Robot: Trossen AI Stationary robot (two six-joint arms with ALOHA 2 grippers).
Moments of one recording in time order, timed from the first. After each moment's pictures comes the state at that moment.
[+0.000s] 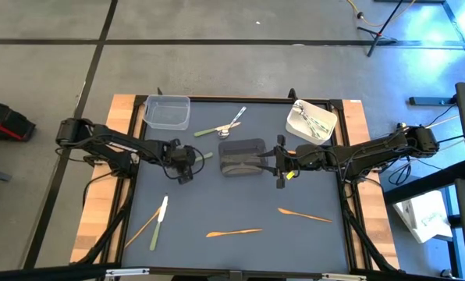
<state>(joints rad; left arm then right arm) 0.06 1.38 0.53 -0.40 -0.29 -0.31 0.11 1.19 0.58 0.29 0.19 -0.24</state>
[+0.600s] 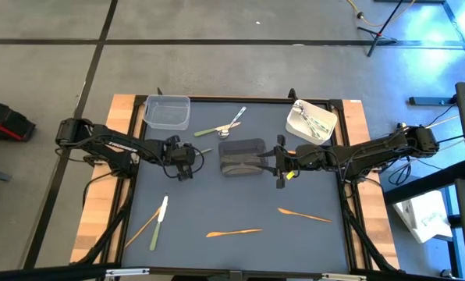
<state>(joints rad) 0.05 1.38 0.53 -0.41 -0.35 -0.27 0.11 1.19 0.58 0.29 0.19 -0.24</state>
